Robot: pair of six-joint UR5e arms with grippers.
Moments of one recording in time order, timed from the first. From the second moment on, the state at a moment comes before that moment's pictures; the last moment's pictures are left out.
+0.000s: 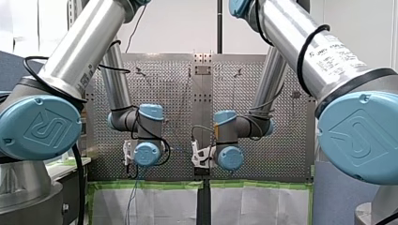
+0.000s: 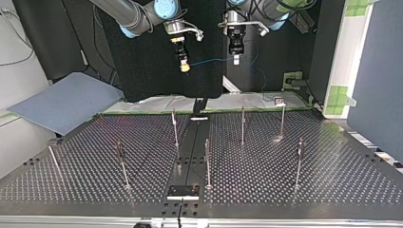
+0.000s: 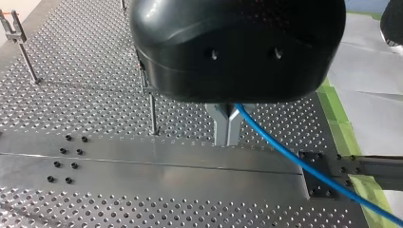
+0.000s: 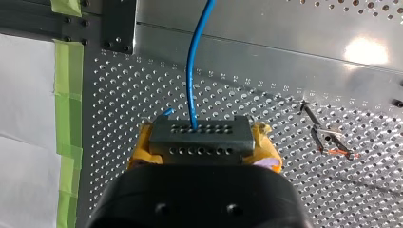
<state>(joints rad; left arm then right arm) -0.55 -2.06 -2.37 -1.91 -2.15 -1.62 2.39 -0.88 2.00 -0.97 1.84 1.47</state>
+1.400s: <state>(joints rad) -0.57 -1.93 -2.41 -2.00 -2.27 -1.62 2.43 -1.01 1.90 -0.84 1.82 1.48</state>
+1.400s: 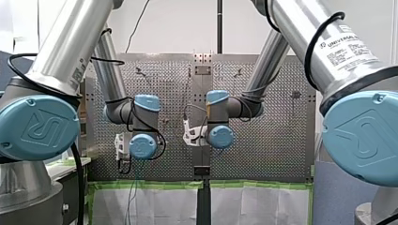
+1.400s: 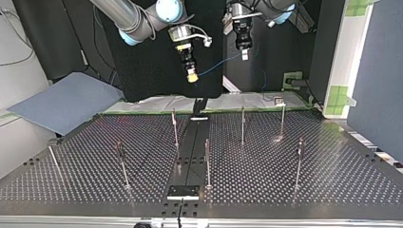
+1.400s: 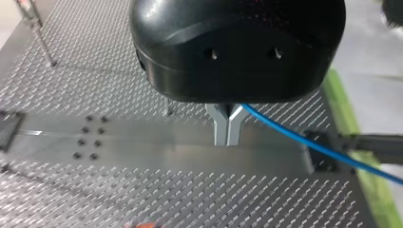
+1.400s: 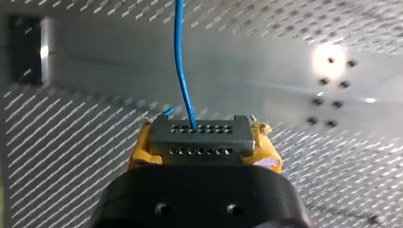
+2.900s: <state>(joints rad) -0.47 -1.49 -2.17 -2.38 -2.46 -1.61 2.44 -1.27 1.67 -0.45 1.61 1.56</state>
